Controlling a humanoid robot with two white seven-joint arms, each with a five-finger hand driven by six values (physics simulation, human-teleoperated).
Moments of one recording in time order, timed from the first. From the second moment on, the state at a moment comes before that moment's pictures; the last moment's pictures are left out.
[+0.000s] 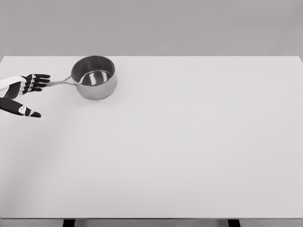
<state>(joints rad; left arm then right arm) -0.44 1.01 -0.47 -1.37 0.58 0.03 -0.61 0.01 0.00 -0.30 0.05 0.25 -0.01 0.09</state>
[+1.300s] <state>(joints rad) -0.45 0.95 -0.36 -1.24 0.56 0.03 -0.61 0.01 0.00 -0.30 0.05 0.25 -0.01 0.09</state>
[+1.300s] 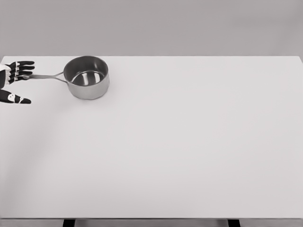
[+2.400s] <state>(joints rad) -0.50 0.75 -0.23 -1.00 0.43 0.03 -0.61 0.01 0.00 -0.30 0.05 0.25 -0.01 0.09</state>
